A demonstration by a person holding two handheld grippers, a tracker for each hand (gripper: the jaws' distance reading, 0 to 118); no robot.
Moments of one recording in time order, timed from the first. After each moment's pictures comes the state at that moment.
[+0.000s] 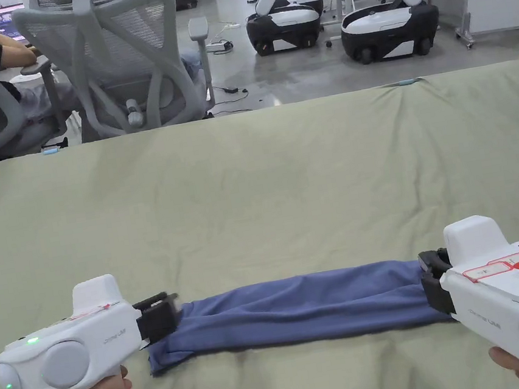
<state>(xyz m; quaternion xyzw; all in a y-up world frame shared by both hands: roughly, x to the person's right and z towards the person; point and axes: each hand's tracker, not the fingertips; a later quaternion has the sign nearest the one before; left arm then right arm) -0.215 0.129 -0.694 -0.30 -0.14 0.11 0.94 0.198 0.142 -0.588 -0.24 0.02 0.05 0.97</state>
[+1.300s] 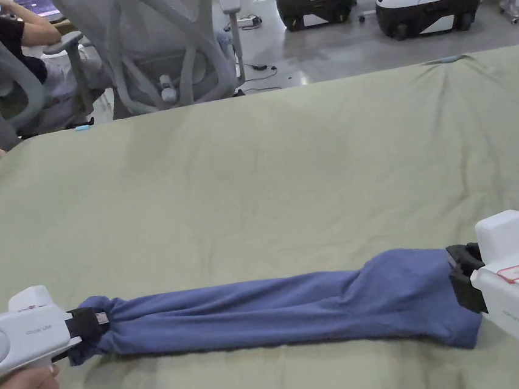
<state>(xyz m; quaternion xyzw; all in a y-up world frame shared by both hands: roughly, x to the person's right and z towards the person) -0.373 0.085 -0.749 -0.36 -0.04 0.15 0.92 0.170 0.136 -0.602 -0.25 0.05 0.07 0.97</state>
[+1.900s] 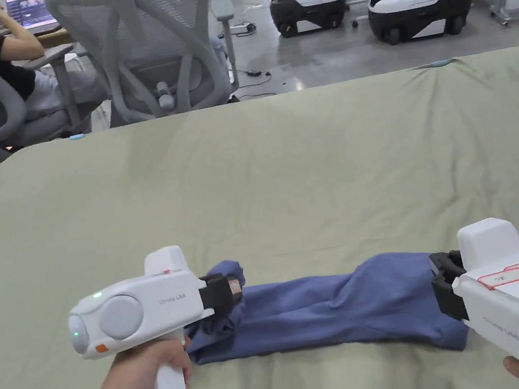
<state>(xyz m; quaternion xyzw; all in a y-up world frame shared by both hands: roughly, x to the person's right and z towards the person) -0.169 0.108 -0.731 -0.37 -0.21 0.13 0.89 0.171 0.137 -0.598 -0.25 0.06 0.05 0.97</state>
